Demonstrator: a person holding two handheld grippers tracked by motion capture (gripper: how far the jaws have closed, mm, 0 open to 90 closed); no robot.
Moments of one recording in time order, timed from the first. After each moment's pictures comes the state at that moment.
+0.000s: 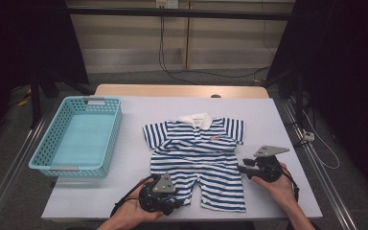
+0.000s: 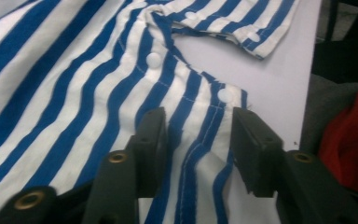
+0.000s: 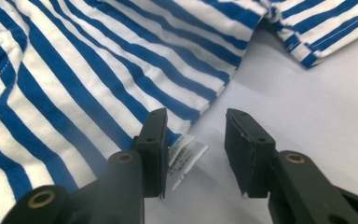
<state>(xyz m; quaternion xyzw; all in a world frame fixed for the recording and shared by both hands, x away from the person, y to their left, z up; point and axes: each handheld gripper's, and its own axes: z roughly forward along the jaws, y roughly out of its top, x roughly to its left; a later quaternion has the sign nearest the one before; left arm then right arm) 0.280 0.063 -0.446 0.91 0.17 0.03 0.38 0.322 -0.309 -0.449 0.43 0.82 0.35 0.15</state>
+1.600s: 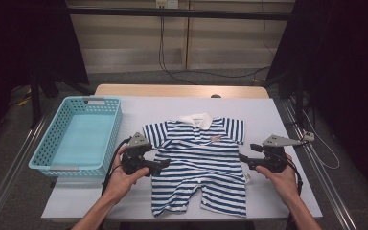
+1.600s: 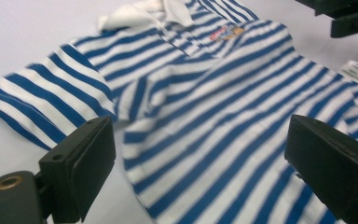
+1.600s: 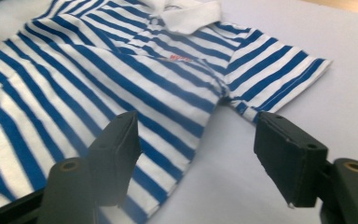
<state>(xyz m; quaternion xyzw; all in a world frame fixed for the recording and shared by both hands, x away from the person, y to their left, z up) 0.370 0.107 -0.414 0.82 0.34 0.09 0.46 0.335 -0.322 -0.427 0.44 0.77 0.42 0.19</state>
